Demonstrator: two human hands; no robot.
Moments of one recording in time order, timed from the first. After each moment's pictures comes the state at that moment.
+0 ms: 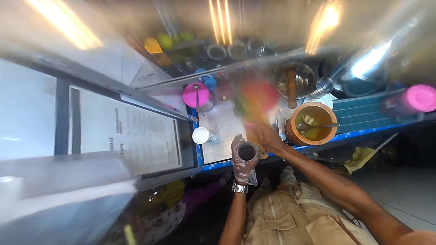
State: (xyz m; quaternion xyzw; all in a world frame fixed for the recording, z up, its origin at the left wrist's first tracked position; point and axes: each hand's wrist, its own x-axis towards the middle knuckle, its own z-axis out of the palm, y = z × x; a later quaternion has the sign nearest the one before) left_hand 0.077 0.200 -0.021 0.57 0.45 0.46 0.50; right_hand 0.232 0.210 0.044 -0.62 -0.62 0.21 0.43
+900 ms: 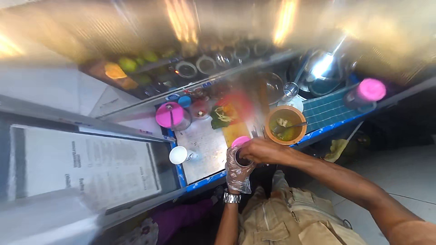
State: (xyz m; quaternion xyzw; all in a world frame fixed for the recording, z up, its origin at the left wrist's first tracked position) left_hand 0.111 0.189 0.008 0.71 0.41 0.35 0.45; right_hand 0.282 0.167 0.115 -0.54 -0.76 0.31 0.19
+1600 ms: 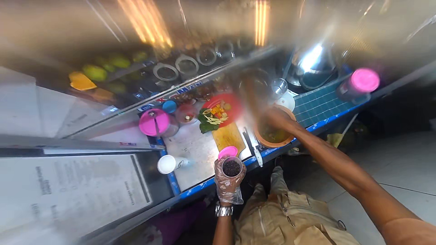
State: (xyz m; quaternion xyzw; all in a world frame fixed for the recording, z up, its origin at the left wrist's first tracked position) left_hand 0.103 0.178 -0.006 0.68 0.45 0.35 0.47; right_hand 0.427 0.184 0.036 -0.78 -0.55 0.28 0.06
